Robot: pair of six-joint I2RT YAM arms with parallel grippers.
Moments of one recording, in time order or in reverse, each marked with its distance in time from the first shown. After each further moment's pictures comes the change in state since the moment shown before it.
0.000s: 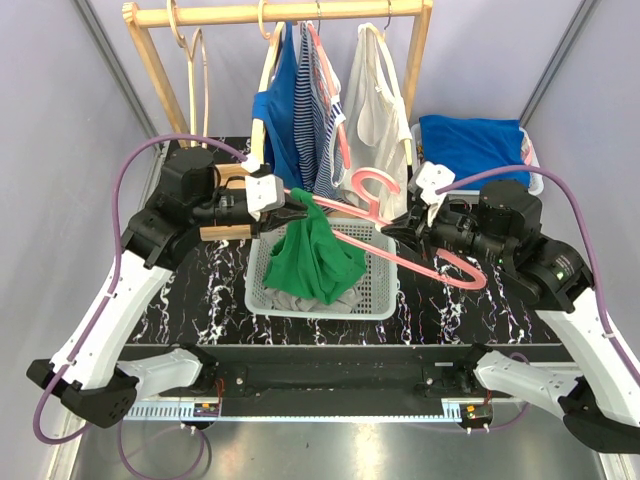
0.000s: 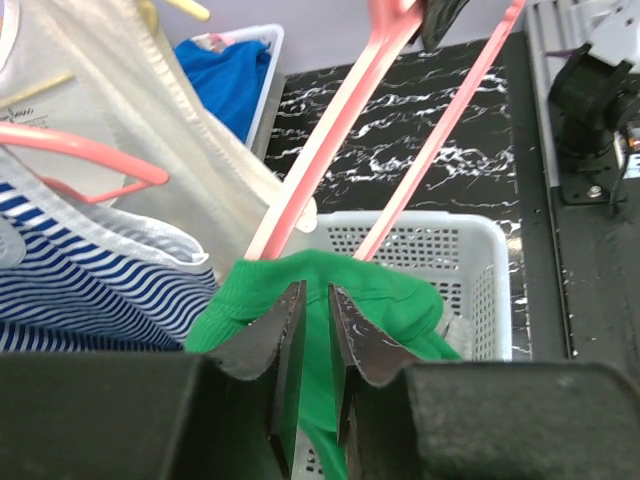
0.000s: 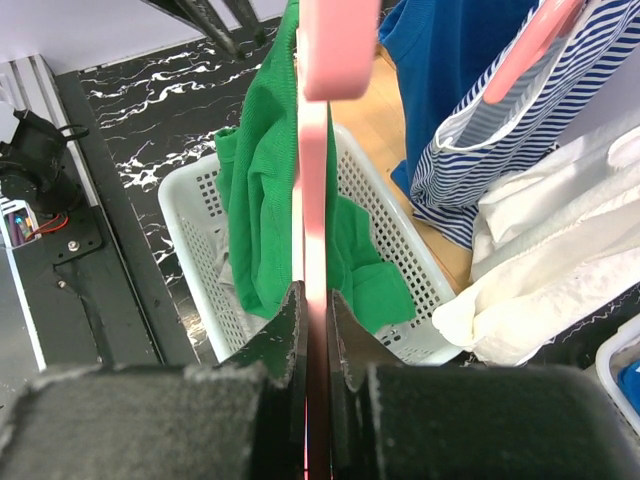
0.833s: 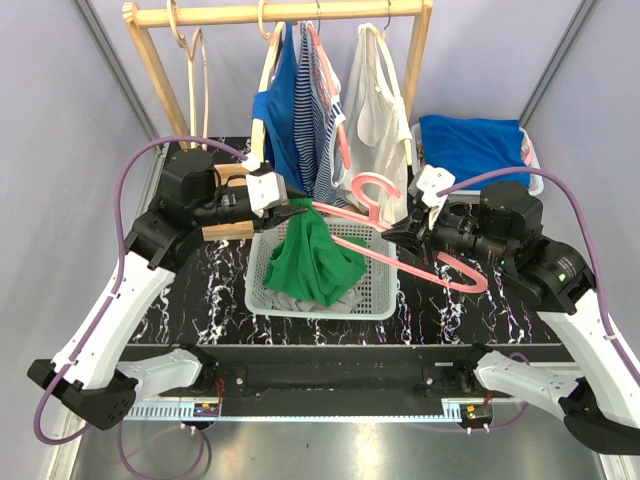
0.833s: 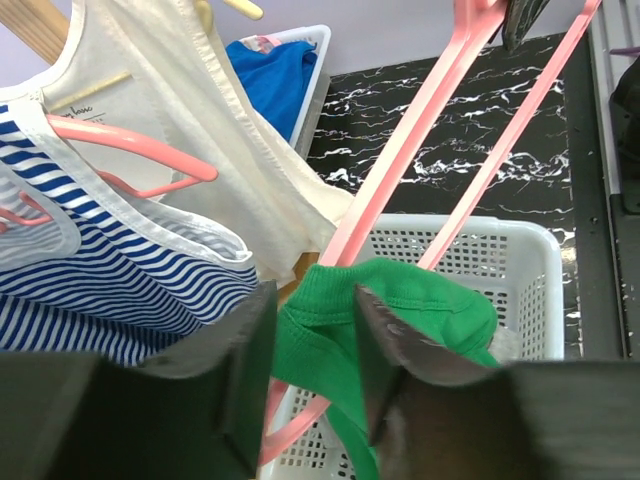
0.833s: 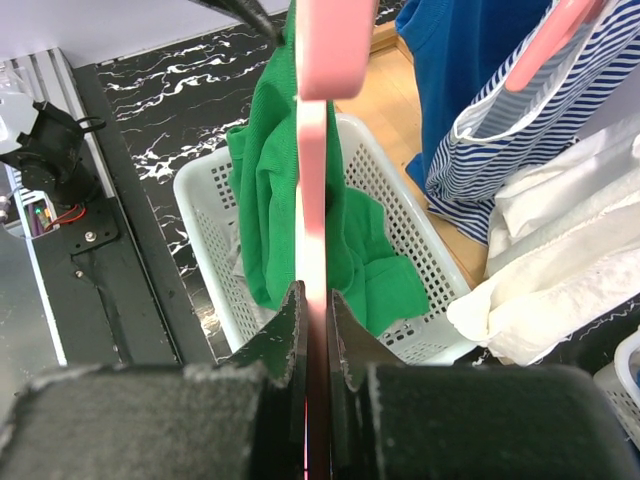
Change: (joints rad) left arm 0.000 -0.011 -0.052 0.108 -0.075 -0.004; right arm 0.000 -0.010 -0.003 -0.023 -0.025 0.010
